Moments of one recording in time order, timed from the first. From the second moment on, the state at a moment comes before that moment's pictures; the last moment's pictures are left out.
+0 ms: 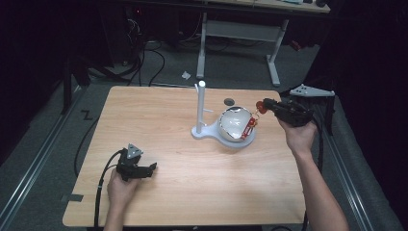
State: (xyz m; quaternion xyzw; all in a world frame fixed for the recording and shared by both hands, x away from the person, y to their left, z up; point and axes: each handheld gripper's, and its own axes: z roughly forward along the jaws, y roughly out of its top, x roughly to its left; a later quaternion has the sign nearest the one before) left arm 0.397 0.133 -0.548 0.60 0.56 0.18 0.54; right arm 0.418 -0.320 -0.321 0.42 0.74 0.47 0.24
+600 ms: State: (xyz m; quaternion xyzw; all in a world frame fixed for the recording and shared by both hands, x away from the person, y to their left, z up) left arm 0.397 0.134 -0.548 0.60 0.56 0.18 0.54; right arm 0.437 -0.309 -0.321 0.43 0.73 0.47 0.24
